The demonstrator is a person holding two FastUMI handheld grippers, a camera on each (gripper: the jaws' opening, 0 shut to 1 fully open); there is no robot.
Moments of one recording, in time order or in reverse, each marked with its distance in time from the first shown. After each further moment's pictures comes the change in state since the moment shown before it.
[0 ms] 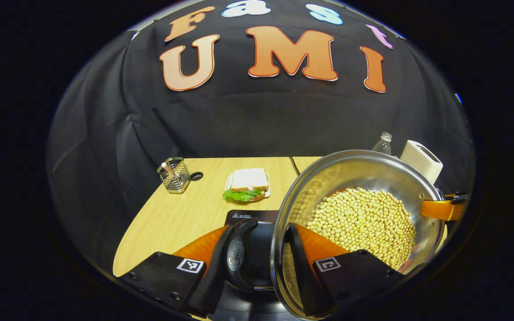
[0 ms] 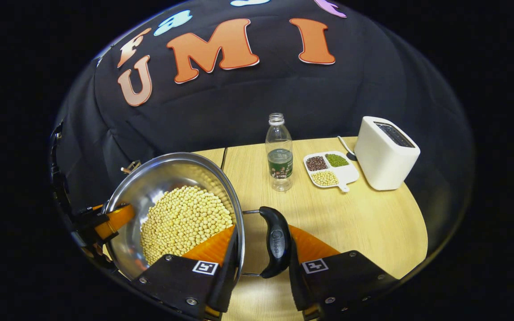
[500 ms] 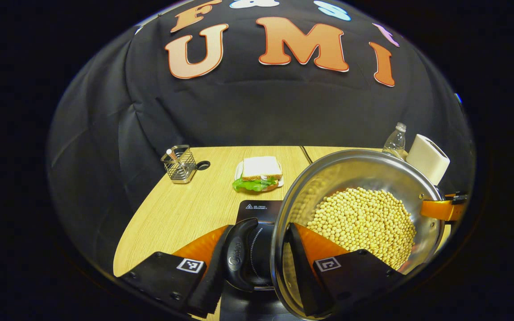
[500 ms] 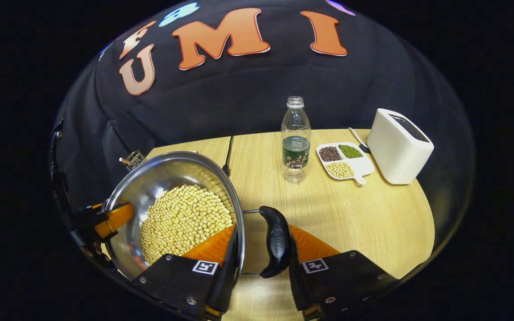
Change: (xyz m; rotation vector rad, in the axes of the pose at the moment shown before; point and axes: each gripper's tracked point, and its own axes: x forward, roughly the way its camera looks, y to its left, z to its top) left arm 0.015 0.021 -0.025 -0.015 0.062 0.017; right arm 0.030 0.025 -0.018 -0.025 0.062 0.009
